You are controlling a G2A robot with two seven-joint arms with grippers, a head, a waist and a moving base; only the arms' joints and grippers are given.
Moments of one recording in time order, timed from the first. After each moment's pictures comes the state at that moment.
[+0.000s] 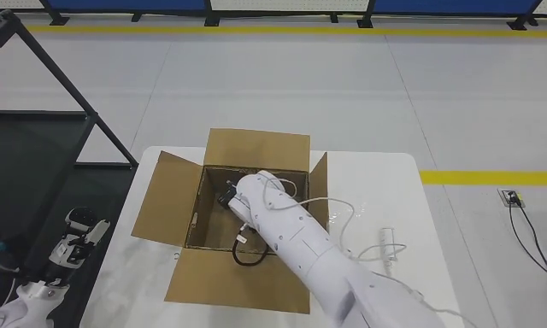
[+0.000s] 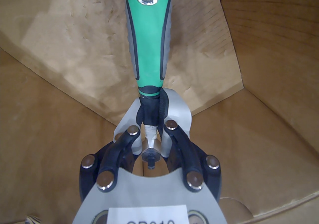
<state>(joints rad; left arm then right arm) 1.35 -0.94 -1.83 -1.31 0.51 -0.90 0.06 -0.05 -2.01 0.44 -0.21 -0.90 -0.15 1.14</state>
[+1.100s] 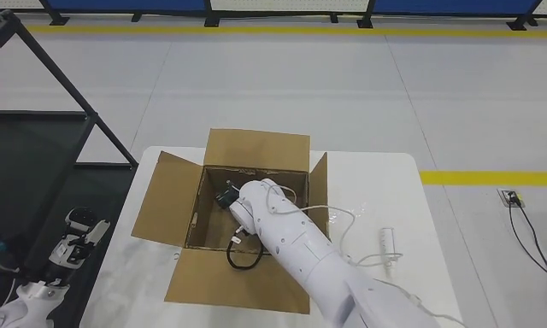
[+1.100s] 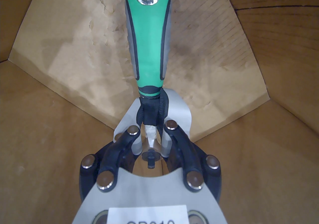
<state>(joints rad) 1.35 -0.94 -1.83 -1.31 0.51 -0.90 0.06 -0.09 -2.01 0.46 -0.21 -0.84 -0.07 1.04</state>
